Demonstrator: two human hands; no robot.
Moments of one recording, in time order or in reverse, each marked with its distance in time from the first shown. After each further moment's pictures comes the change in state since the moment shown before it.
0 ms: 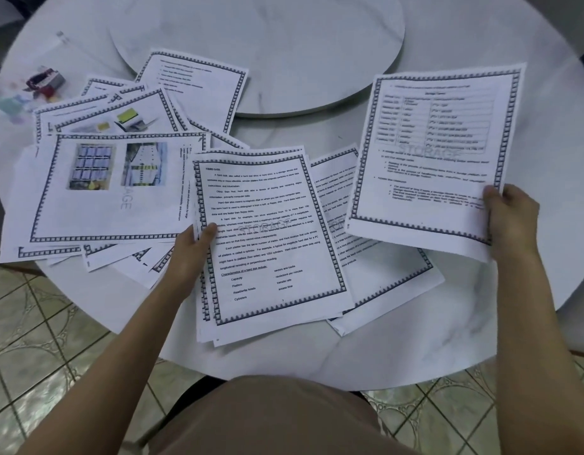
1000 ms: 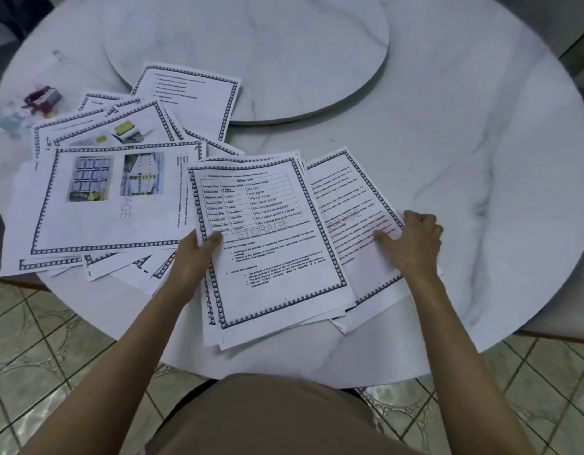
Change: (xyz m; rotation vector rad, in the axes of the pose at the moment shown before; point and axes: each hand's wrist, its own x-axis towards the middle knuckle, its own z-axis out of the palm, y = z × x) left_hand -0.001 0.002 0.001 0.085 -0.023 0.036; right_hand -0.084 0.007 0.077 -0.657 -0.191 -0.078
